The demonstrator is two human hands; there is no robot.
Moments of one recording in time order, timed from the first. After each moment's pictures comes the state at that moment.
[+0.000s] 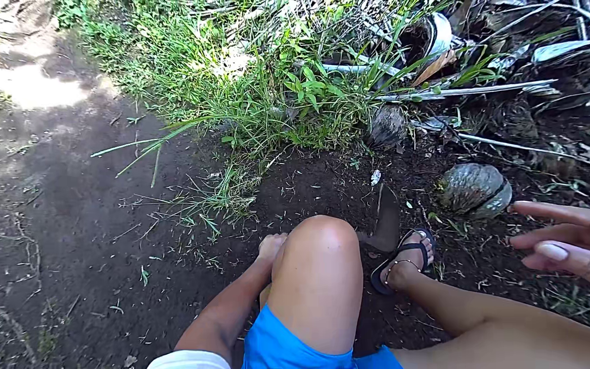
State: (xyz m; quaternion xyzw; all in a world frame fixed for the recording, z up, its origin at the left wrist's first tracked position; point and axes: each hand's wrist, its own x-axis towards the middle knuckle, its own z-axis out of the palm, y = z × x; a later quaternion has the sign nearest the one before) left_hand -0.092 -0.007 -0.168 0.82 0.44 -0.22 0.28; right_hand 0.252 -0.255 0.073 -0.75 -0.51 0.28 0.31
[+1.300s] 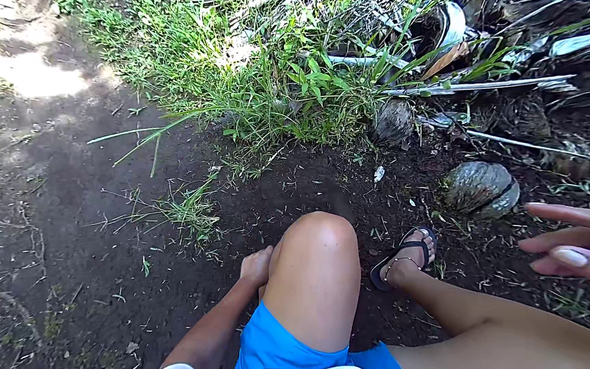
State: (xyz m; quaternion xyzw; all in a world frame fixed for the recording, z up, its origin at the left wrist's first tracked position) left_hand -0.142 -0.037 -0.146 0.76 0.49 -0.29 0.31; right_hand 0.268 -0.261 0.057 -0.71 -0.53 0.30 0.35
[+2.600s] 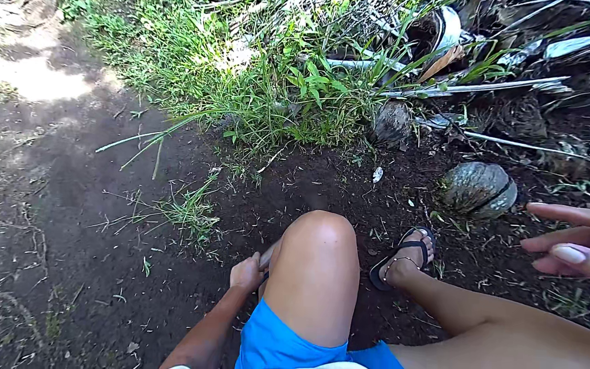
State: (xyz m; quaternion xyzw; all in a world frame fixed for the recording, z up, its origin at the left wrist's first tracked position) left_hand -0.174 -0.045 -0.175 0.73 0.55 -0.30 0.27; right_hand 0.274 -0.271 0.052 -0.73 -0.52 0.30 0.34
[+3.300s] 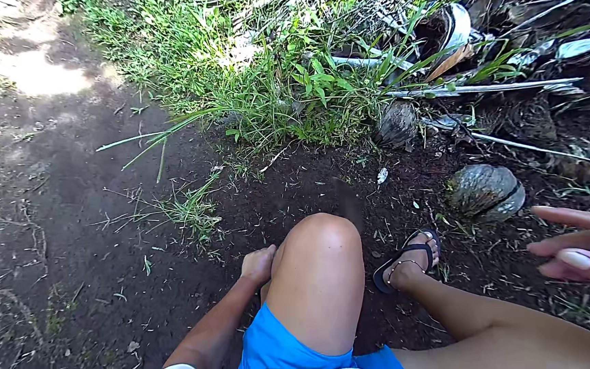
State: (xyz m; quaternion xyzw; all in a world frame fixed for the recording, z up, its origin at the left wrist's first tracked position) left_hand -0.146 -0.030 -0.155 0.79 0.47 -0.27 0.28; right_hand 0.271 -0.259 0.054 -0.72 -0.52 0.31 0.34
